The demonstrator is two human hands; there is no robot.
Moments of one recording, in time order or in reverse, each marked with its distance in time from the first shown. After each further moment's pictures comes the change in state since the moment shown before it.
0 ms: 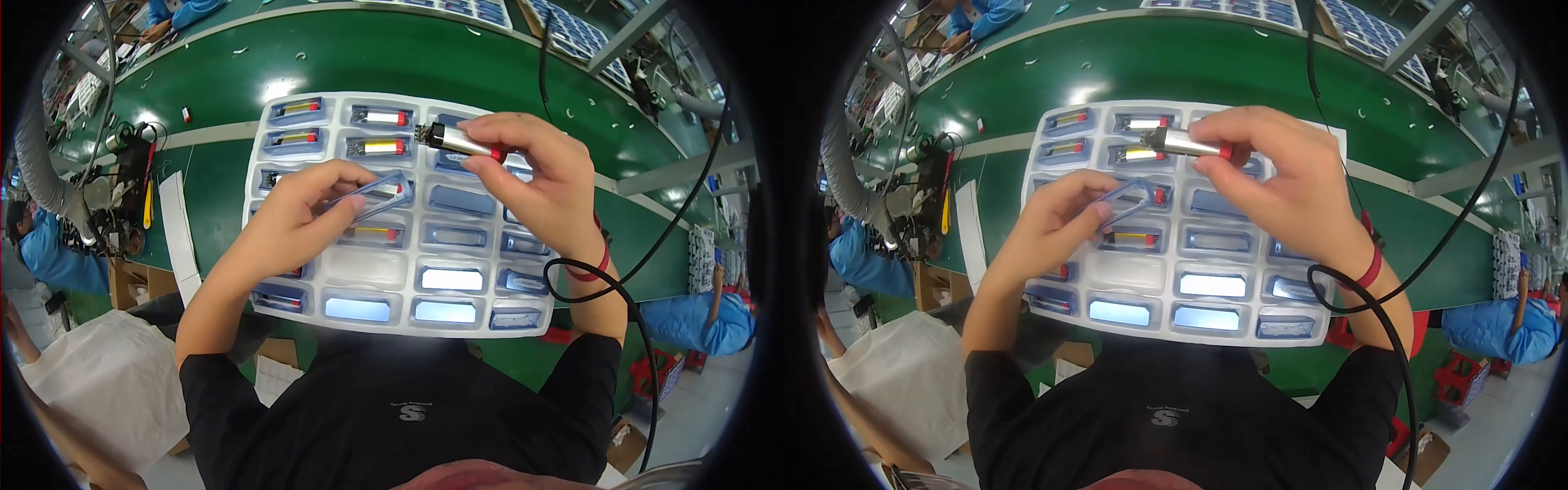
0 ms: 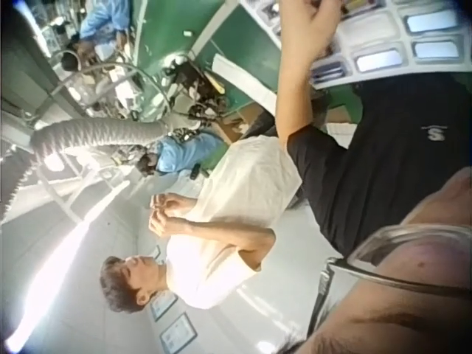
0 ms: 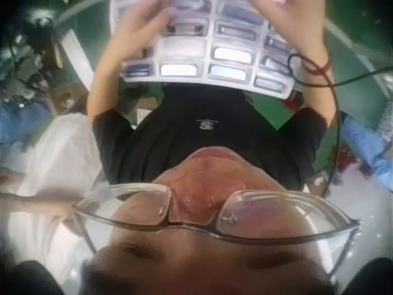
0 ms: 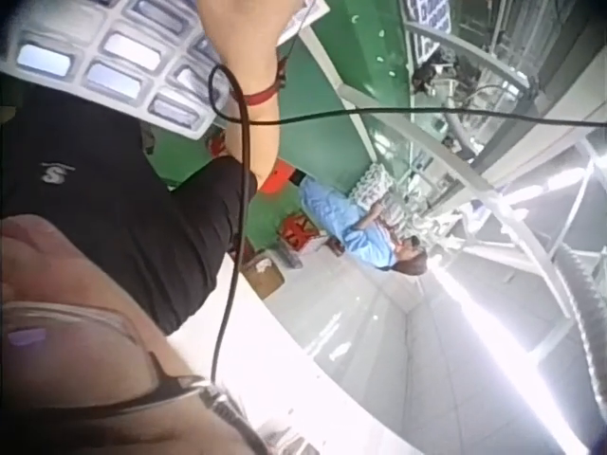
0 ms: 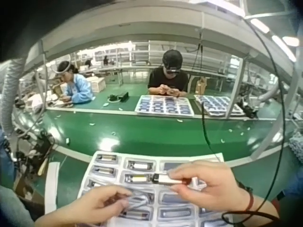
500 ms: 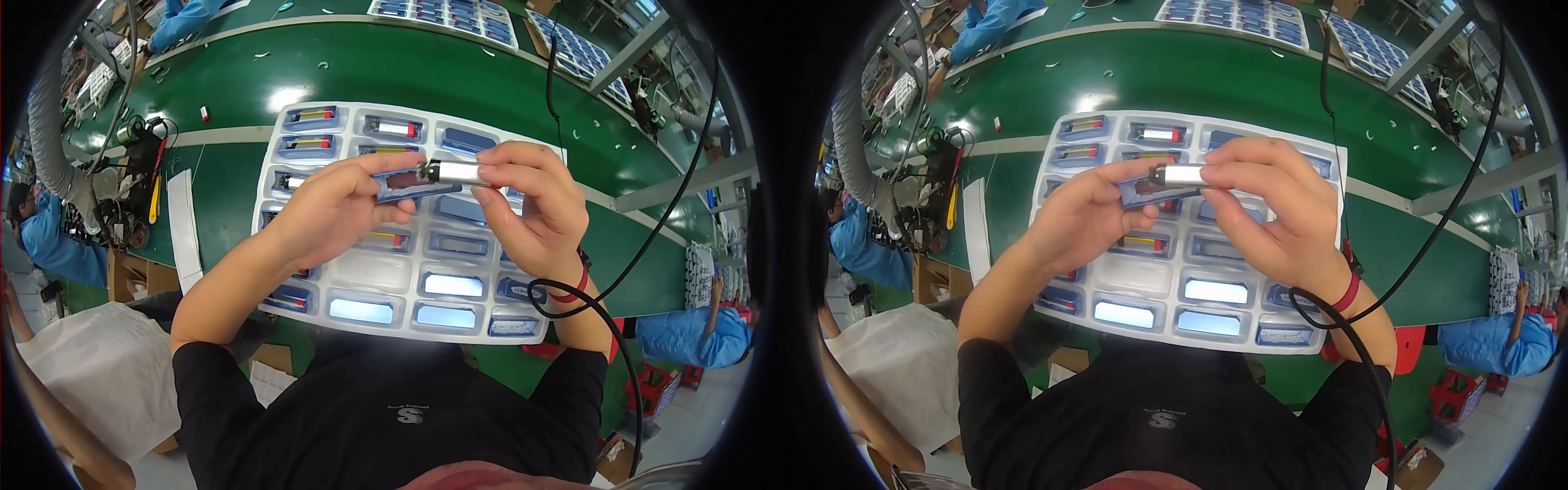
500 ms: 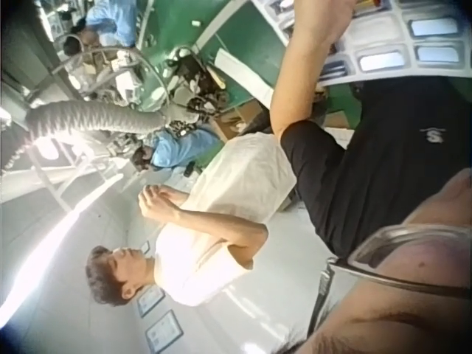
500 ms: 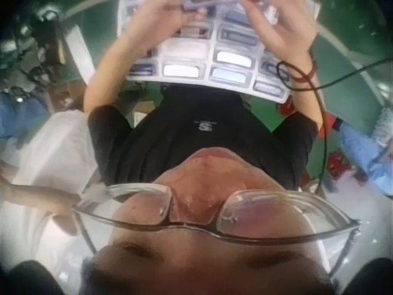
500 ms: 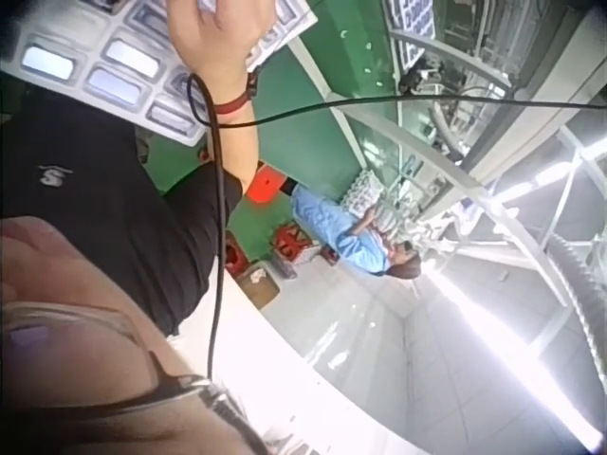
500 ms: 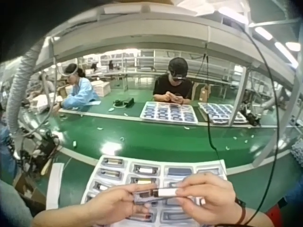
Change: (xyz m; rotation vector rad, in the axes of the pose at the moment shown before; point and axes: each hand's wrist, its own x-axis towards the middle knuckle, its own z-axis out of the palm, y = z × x) left_hand 0.024 0.008 0.017 -0.895 -0.108 -0.185; right_hand -0.013 -0.013 0.013 -0.102 0.118 -0.212
